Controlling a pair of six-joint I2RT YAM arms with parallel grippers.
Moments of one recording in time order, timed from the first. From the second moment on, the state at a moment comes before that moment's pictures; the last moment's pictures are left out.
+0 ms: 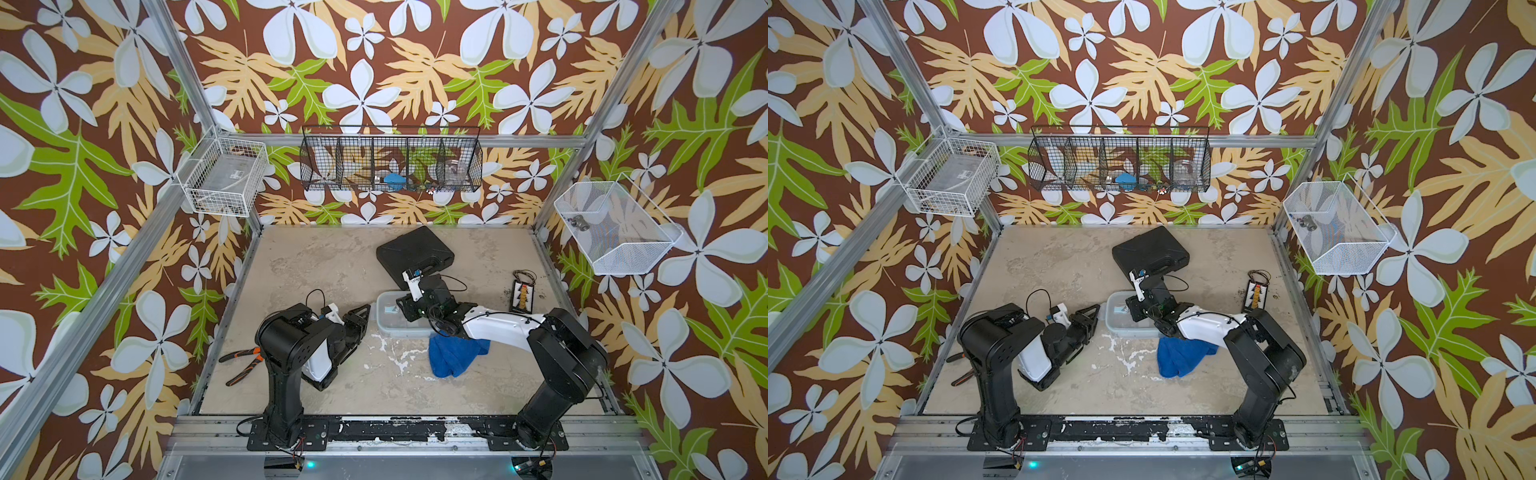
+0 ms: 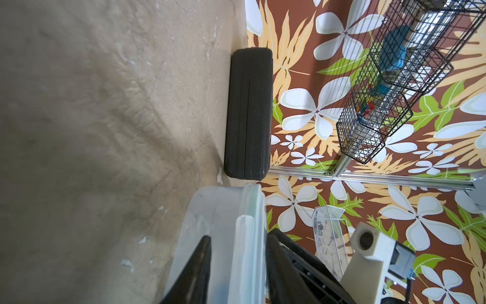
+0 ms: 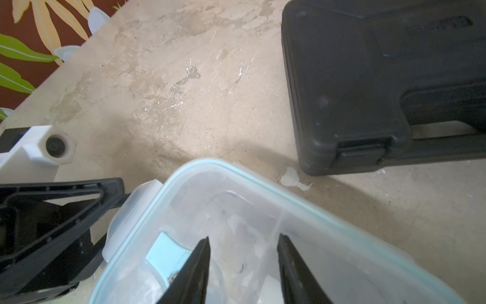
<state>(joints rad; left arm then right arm) -0.54 1.93 0.22 1.54 -0.07 -1.54 0.69 1.70 0.94 0.08 -0.02 0.26</state>
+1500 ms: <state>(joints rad) -0.47 1.36 0.56 0.27 0.08 -0.88 0.49 1.68 0.82 0.19 -0.38 0.64</state>
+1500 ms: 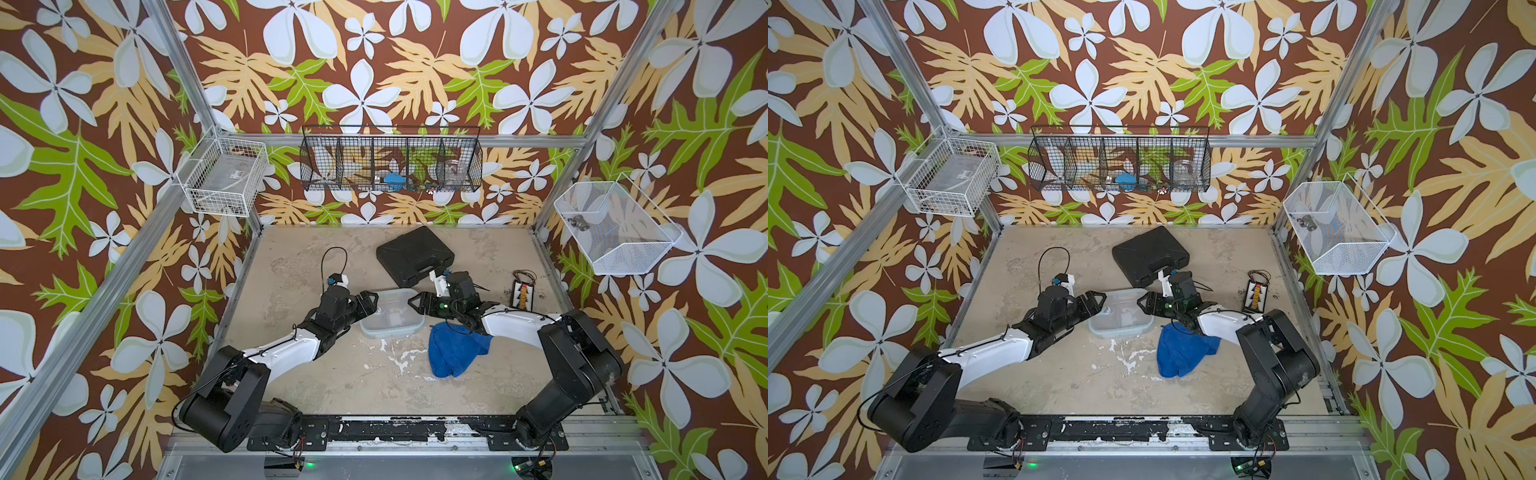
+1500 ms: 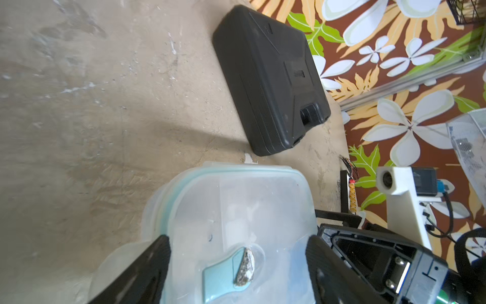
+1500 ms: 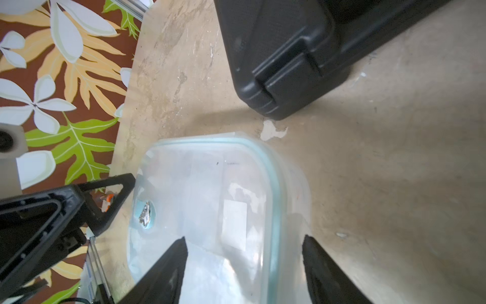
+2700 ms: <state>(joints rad) -0.58 1.31 0.66 0.00 -0.09 -0.81 0.42 1.87 0.54 1.07 -0.55 1.34</state>
